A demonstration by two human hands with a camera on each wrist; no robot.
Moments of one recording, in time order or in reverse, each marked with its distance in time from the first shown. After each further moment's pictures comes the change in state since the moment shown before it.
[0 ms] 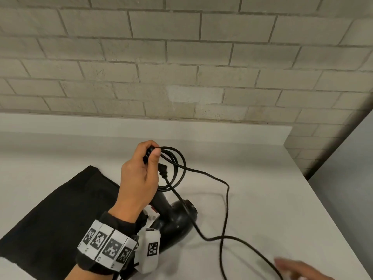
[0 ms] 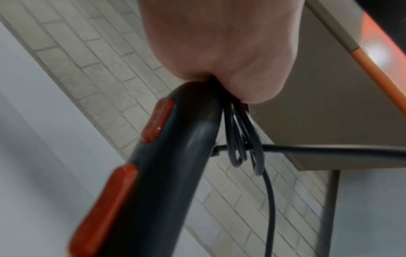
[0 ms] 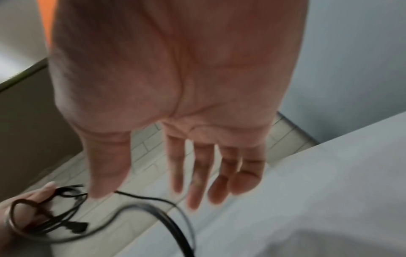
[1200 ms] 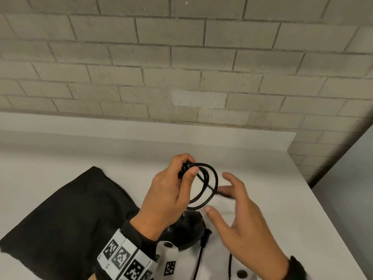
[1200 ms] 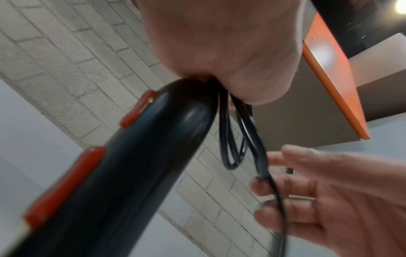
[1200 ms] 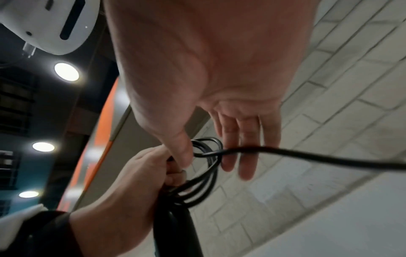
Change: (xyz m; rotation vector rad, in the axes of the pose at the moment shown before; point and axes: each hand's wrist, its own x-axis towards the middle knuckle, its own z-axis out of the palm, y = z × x) left_hand -0.017 0.045 0.023 -0.077 -0.181 0.085; right_hand 0.037 -0.157 0.087 -0.299 0.048 -0.567
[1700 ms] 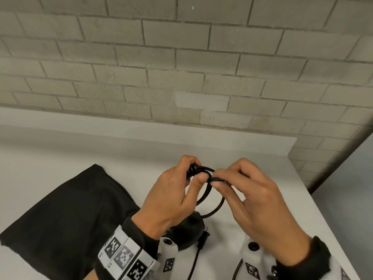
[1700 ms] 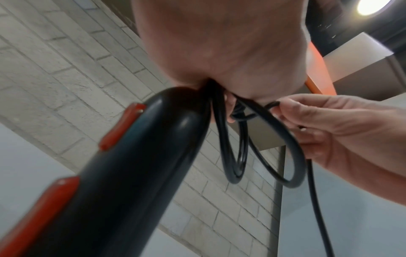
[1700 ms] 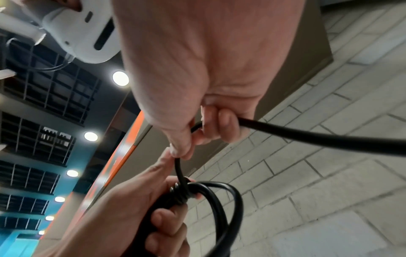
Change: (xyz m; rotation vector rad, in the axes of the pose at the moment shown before) left_hand 0.002 0.015 -0.004 0.016 -0.091 0.030; right_hand 0.031 -0.026 -0.041 -0.145 0.134 -0.481
